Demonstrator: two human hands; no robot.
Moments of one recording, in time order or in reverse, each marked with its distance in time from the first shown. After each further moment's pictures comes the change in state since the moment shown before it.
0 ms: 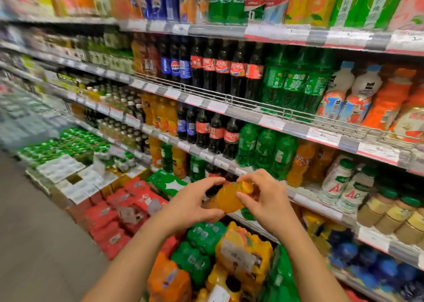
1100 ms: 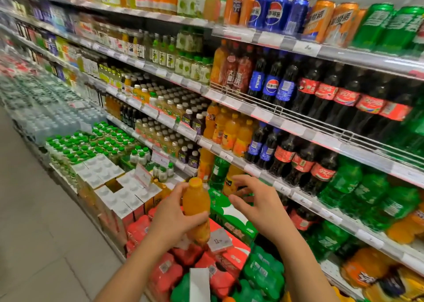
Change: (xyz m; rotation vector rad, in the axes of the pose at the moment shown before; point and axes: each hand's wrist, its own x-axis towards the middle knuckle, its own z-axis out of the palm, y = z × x) left_hand -0.091 -0.330 -0.221 -0.378 0.461 -0.266; right_hand 0.209 -0.209 0.284 0.059 -0.175 0.028
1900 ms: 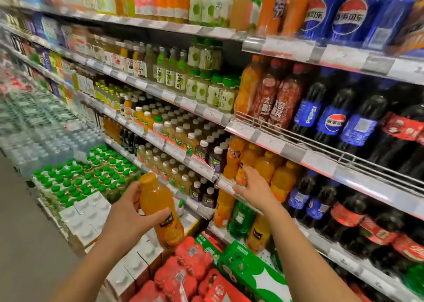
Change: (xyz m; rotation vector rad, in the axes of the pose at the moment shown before) left_hand 0.255 -0.066 -0.156 -0.069 0.179 -0.062; right_hand 0.378 0.112 0.107 -0.252 -0.095 0.245
